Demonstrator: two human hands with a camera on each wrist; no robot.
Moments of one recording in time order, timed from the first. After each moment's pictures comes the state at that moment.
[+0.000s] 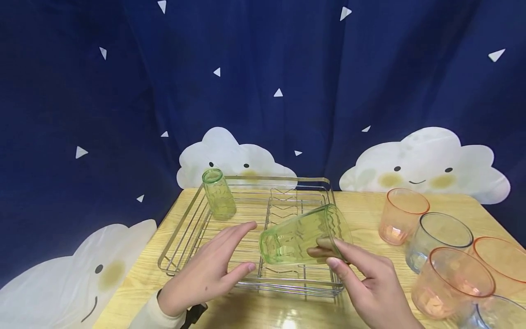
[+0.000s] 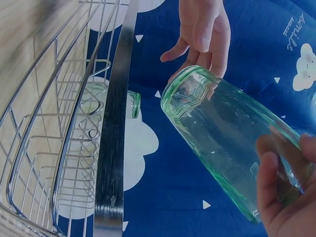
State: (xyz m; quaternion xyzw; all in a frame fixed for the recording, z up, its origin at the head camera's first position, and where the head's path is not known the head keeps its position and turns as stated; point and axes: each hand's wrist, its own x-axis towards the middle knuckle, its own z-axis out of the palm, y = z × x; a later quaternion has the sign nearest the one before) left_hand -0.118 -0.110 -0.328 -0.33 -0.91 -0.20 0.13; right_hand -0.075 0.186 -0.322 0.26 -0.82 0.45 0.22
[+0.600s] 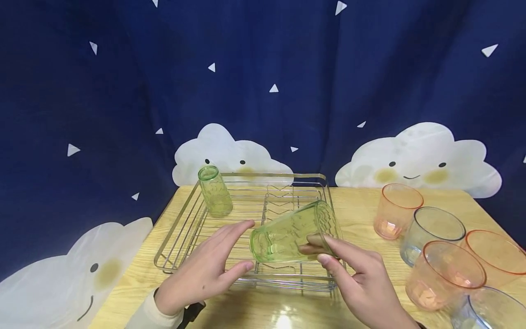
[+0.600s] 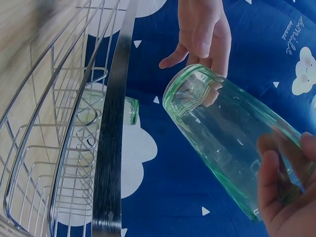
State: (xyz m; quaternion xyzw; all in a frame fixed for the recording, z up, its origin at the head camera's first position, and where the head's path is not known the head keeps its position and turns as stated) left_hand -0.115 -0.107 -0.329 -0.32 -0.91 -0.21 0.12; right_hand -0.077 0.184 -0.324 0.31 -0.80 0.47 0.23
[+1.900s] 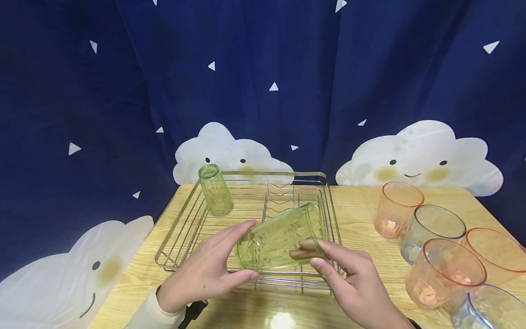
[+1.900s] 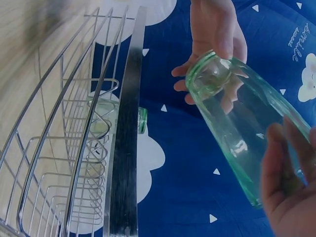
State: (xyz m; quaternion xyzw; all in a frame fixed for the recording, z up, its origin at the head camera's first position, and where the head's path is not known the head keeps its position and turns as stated) left_hand -0.110 -0.103 -0.322 -0.31 -0.92 -0.22 0.09; right_hand -0.088 0.176 -0.338 0.42 -0.67 0.58 0.20
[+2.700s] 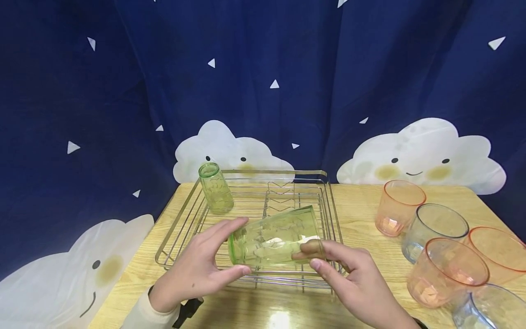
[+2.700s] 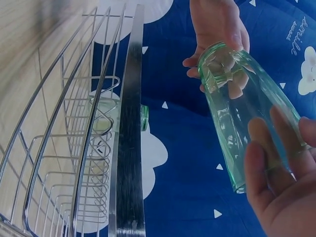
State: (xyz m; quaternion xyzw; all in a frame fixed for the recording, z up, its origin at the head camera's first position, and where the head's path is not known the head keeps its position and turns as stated) left_hand -0.112 -0.116 -0.322 -0.34 -0.88 -0.26 0.18; right_hand -0.087 0.185 -0.343 0.33 -0.78 0.52 0.15
